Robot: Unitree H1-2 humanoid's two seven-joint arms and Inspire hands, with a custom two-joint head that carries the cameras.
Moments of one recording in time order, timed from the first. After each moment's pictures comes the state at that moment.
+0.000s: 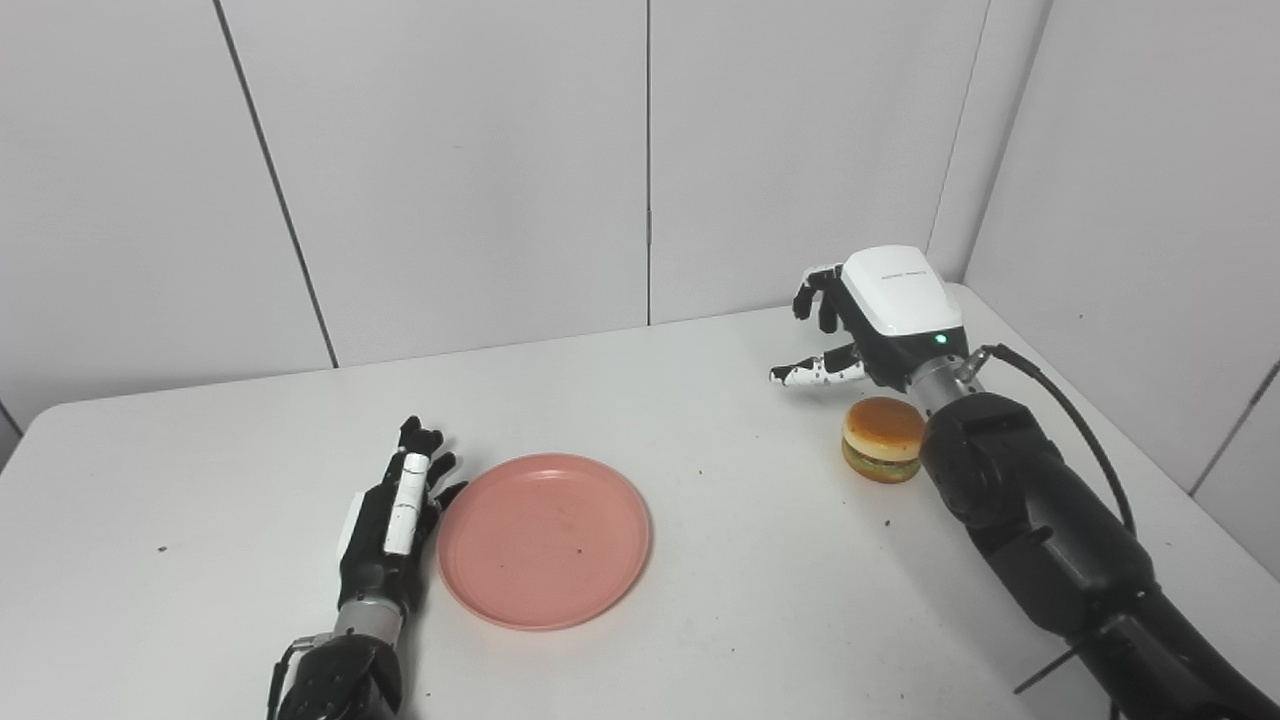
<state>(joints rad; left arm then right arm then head) -0.41 -0.04 0.01 0.36 -0.10 0.10 -0.04 -0.55 -0.56 0.22 0.11 -0.87 0.17 0.01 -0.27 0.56</state>
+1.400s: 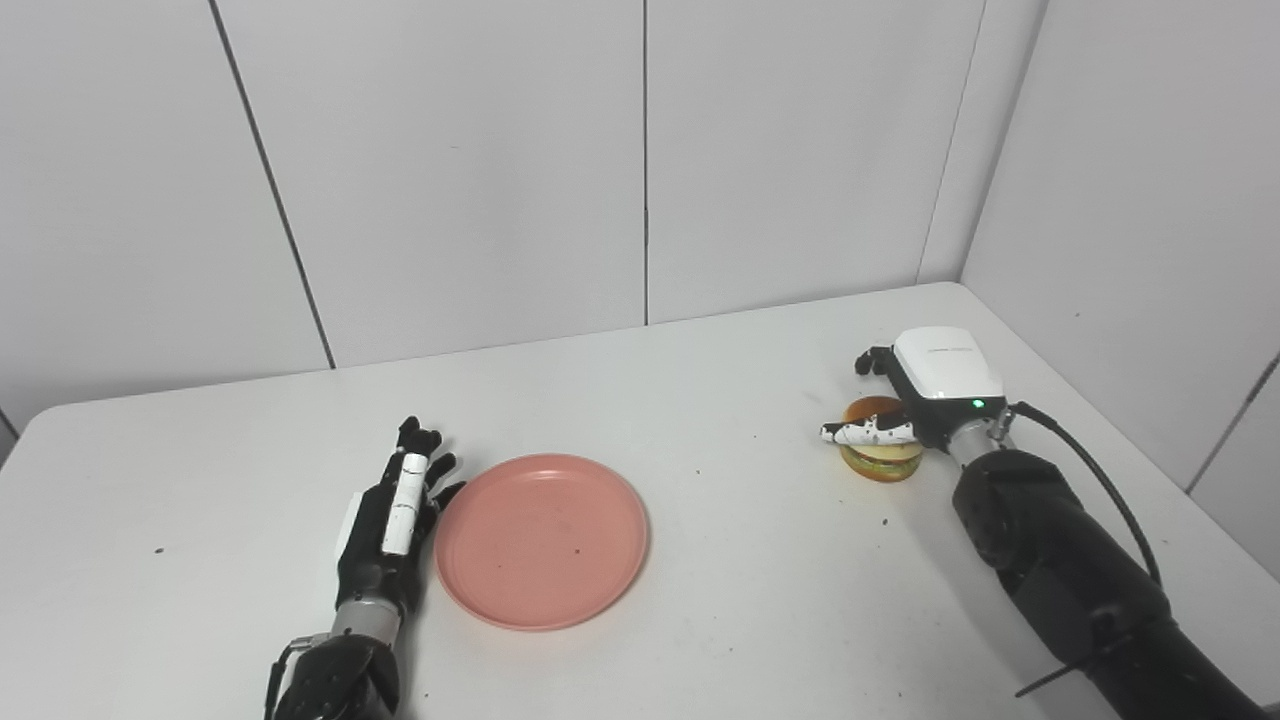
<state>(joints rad) -0.41 -0.04 0.01 0.35 -0.10 0.11 -0.05 -0.51 -0.57 0.21 0.41 -0.90 0.17 -0.10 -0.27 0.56</state>
